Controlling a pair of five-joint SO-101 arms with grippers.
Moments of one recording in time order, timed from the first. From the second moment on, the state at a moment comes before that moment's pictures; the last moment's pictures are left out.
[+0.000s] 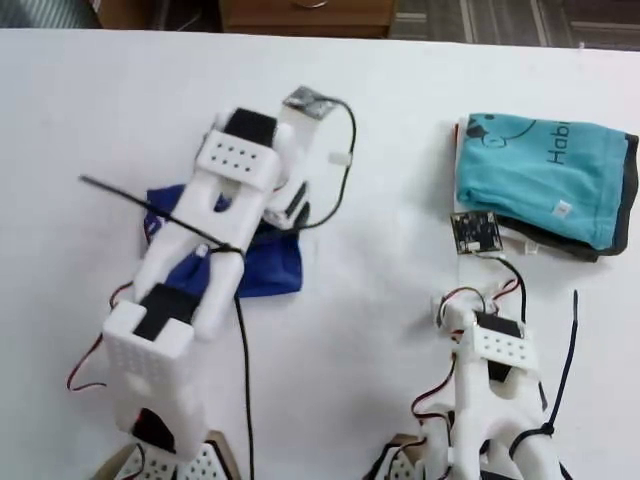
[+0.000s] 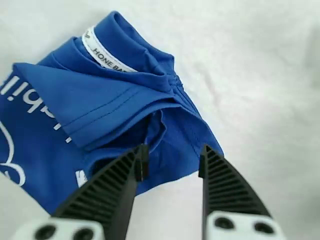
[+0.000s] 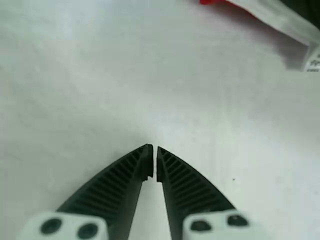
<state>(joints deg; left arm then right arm) 12.7 21.5 -24.2 97.0 -5.4 11.2 -36.4 76.8 29.5 21.4</state>
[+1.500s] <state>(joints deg) 6.8 35.7 -21.8 101.2 -12.1 11.2 -36.4 76.8 29.5 21.4</state>
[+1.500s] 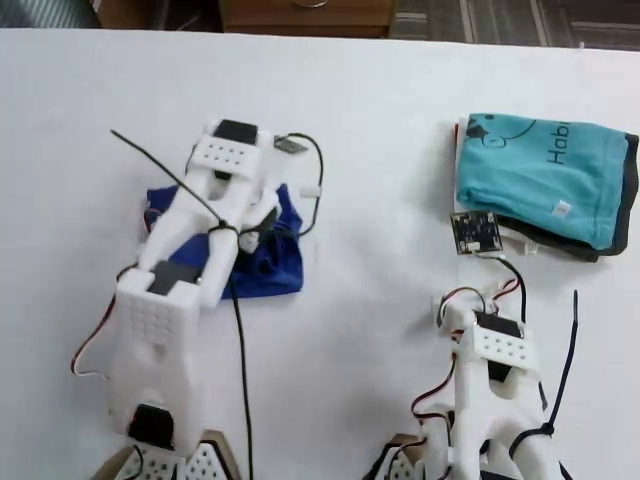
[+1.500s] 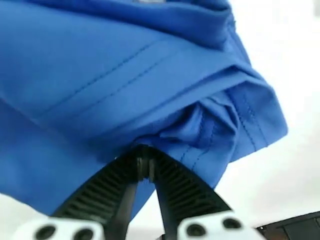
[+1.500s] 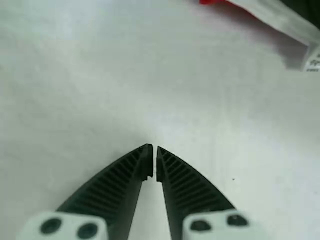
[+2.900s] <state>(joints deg) 0.1 13.0 6.2 75.2 -10.1 11.2 -36.4 76.8 29.5 21.4</state>
